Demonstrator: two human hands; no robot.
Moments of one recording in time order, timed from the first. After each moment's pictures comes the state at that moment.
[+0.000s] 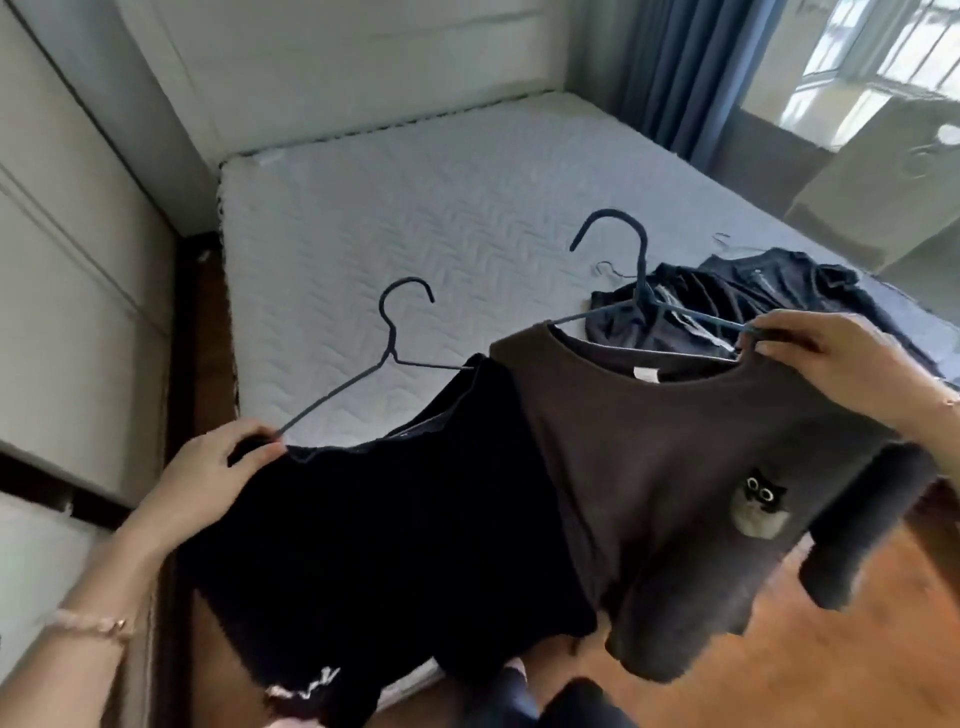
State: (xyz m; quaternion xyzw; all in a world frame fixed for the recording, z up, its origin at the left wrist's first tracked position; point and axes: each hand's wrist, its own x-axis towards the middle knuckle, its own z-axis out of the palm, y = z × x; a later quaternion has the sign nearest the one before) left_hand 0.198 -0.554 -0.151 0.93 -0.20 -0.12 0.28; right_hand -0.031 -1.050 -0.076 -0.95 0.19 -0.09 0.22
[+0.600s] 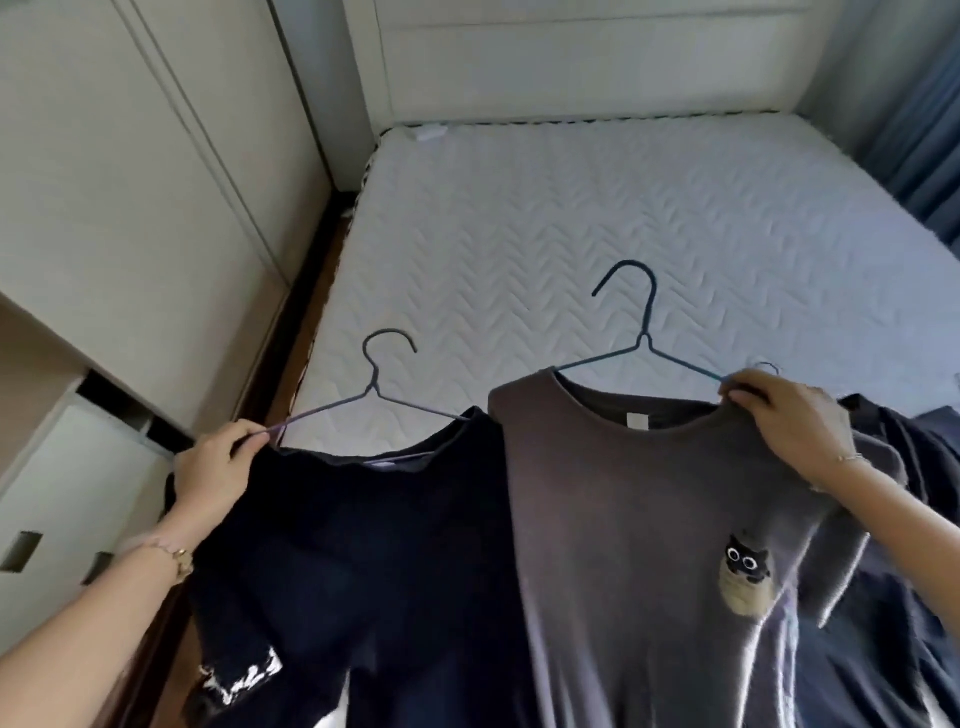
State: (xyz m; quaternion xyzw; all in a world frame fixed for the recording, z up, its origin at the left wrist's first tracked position) left_hand 0.331 -0.608 -0.245 0.97 0.13 0.05 0.20; right_hand 0.297 -1.160 -0.209 -0.98 0.14 -0.03 0.15
